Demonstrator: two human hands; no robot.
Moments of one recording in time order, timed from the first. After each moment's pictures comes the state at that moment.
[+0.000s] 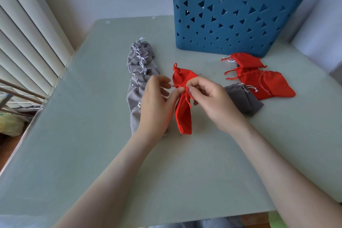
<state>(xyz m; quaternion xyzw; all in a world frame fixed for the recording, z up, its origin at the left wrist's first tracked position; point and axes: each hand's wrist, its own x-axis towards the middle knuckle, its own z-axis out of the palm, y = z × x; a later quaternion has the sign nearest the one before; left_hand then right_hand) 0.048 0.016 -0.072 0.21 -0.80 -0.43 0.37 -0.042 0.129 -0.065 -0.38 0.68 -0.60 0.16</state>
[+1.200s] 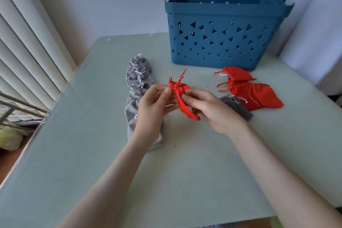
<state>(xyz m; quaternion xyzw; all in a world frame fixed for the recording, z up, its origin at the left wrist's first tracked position) 0.042 0.017 -0.053 0.11 -0.57 -0.76 0.29 -0.055 0.131 -0.047 -0.32 0.66 -0.60 0.30</state>
